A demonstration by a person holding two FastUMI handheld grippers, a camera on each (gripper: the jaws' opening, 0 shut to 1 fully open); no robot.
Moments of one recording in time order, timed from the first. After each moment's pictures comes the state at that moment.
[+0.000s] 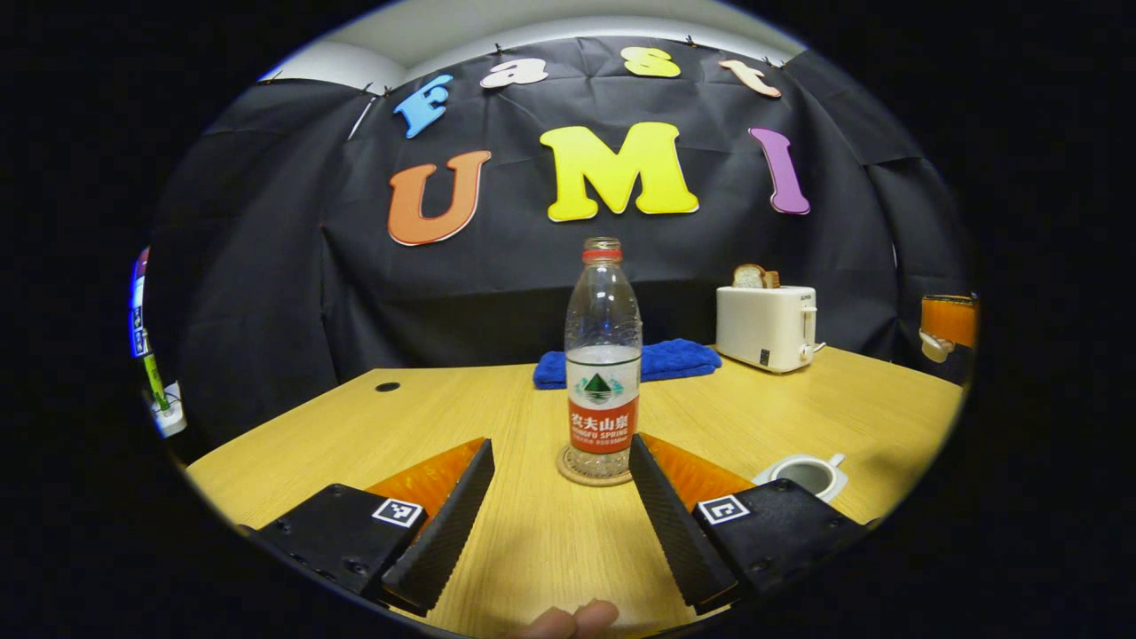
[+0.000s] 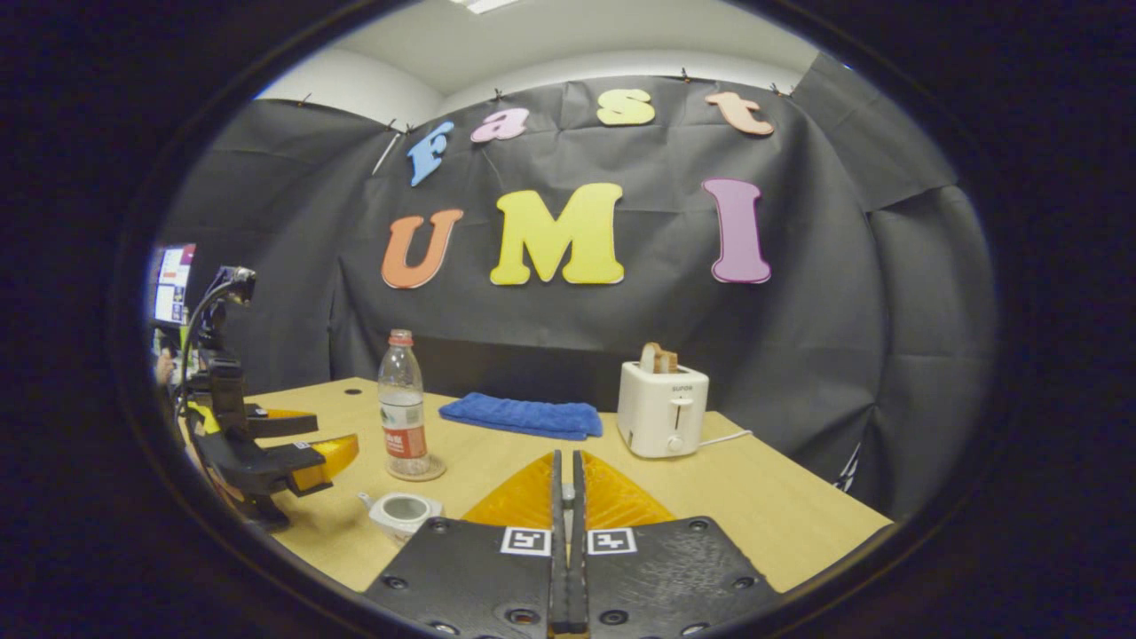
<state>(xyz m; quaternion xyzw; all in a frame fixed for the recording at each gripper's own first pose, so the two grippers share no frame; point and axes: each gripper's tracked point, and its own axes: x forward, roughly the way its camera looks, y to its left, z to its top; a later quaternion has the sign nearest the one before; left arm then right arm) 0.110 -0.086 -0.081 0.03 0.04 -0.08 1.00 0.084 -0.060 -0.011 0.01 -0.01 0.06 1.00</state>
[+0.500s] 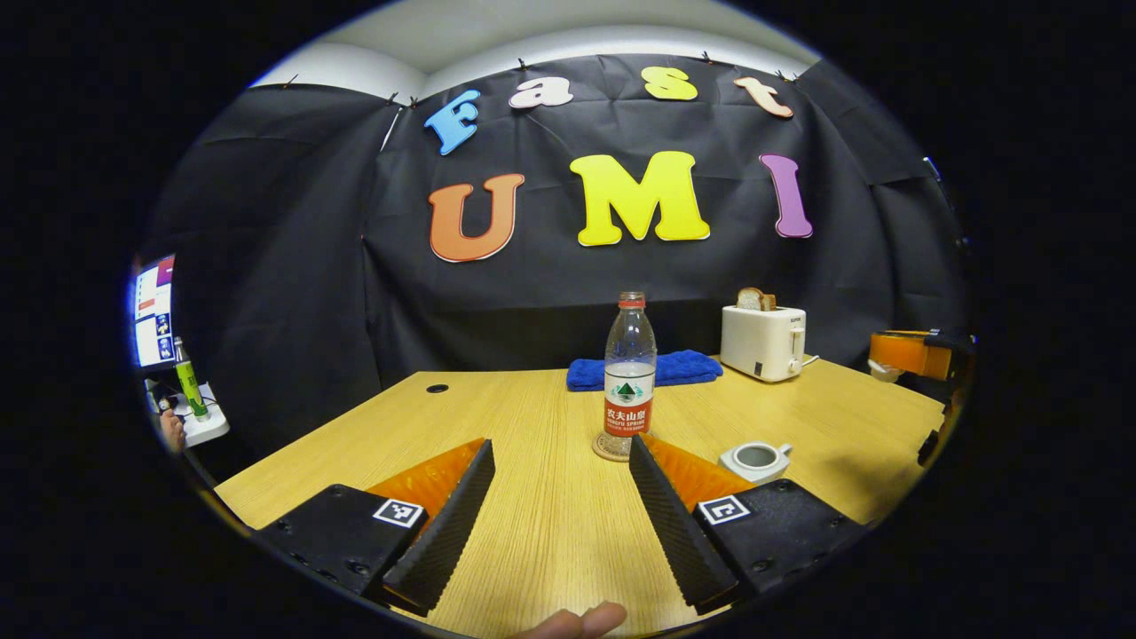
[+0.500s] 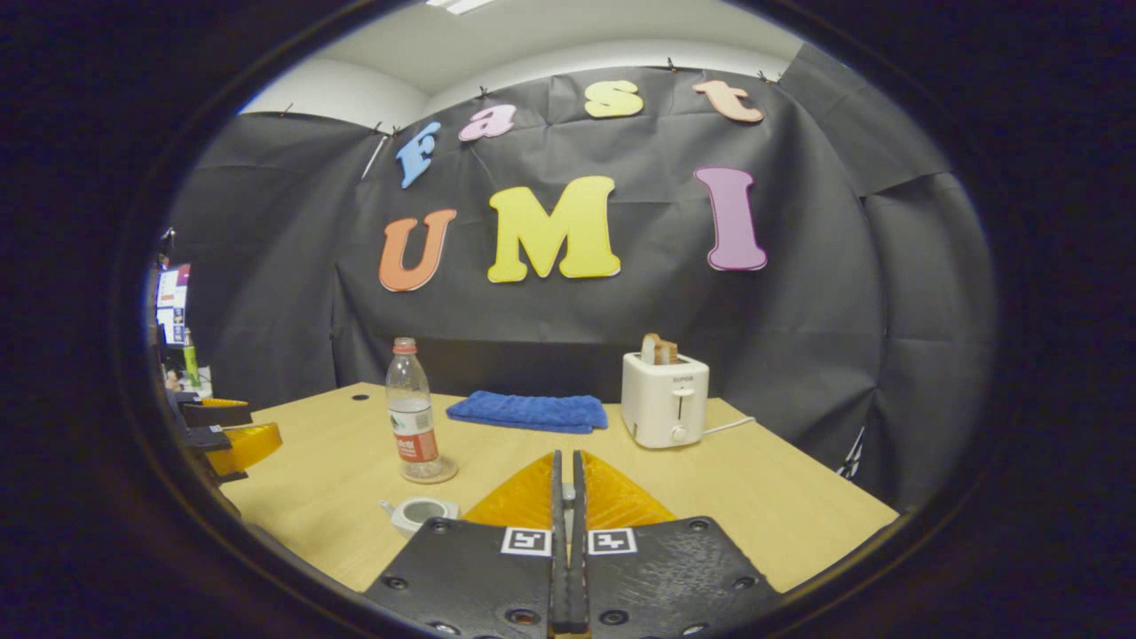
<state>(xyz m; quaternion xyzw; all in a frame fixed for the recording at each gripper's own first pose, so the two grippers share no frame) 0.024 -0.050 -0.035 0.03 0.04 -0.06 1.00 0.081 -0.050 -0.008 0.03 0.02 0.06 1.00</state>
